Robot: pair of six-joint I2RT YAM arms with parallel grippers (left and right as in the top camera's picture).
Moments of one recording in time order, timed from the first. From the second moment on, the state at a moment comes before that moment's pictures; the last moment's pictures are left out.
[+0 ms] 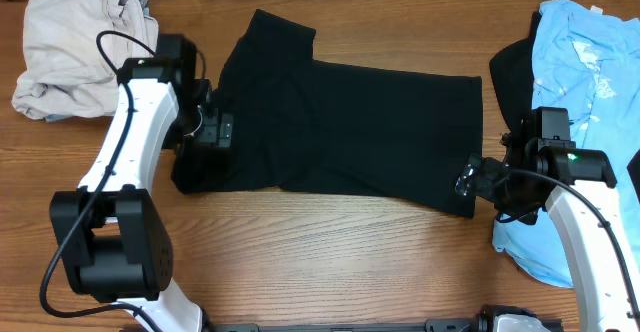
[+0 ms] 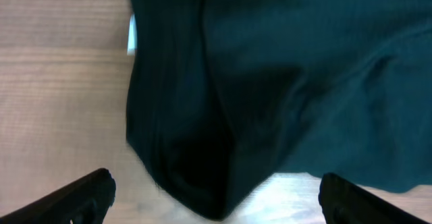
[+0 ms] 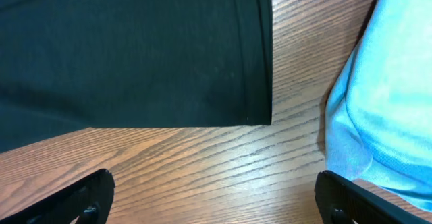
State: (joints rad) left arm 0.01 1.85 1.48 -1.14 -0.03 0.00; right arm -0.10 1.30 0.99 -1.10 -0.18 0.31
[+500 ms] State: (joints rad) left arm 0.07 1.85 1.29 -0.88 0.23 0.27; right arm -0.10 1.30 0.99 -1.10 -0.18 0.30
